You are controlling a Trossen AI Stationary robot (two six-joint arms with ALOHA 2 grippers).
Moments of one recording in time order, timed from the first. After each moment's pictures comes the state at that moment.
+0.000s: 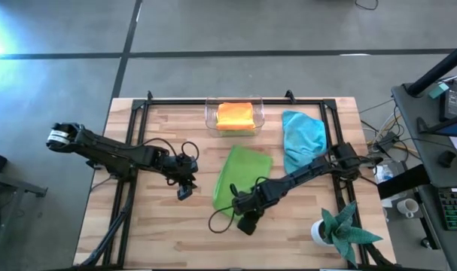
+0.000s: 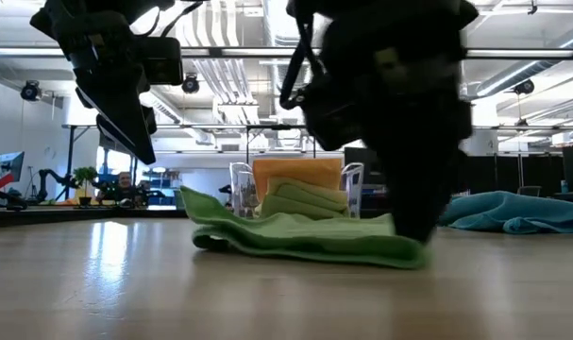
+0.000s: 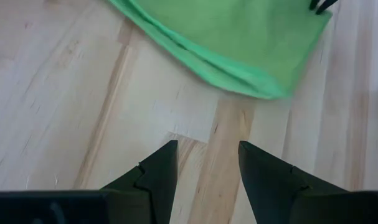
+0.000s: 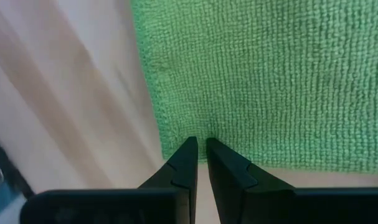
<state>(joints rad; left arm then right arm) -0.15 1.21 0.71 -0.43 0.04 -0.51 0.36 2.05 1.36 -0.58 -0.22 0.92</state>
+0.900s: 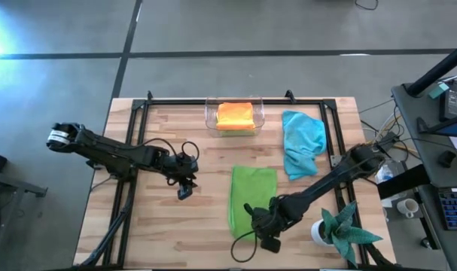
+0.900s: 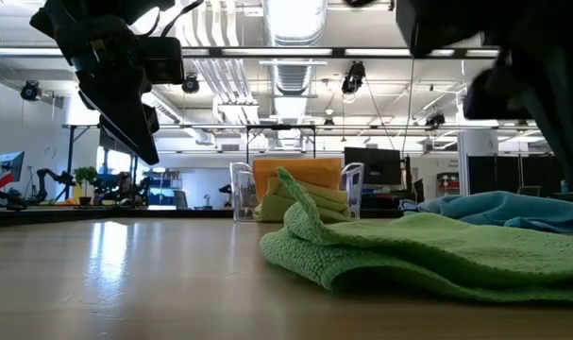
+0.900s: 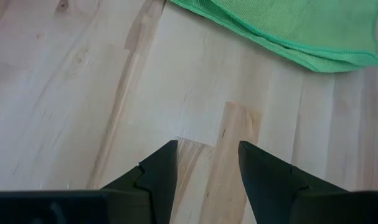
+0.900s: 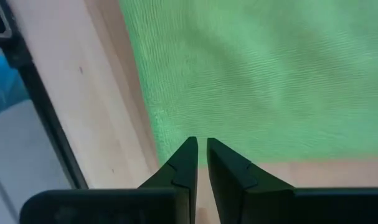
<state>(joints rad) -0.15 1.22 0.71 -0.43 0.01 -0.48 0.56 1.89 1.35 -0.79 -0.10 0.86</state>
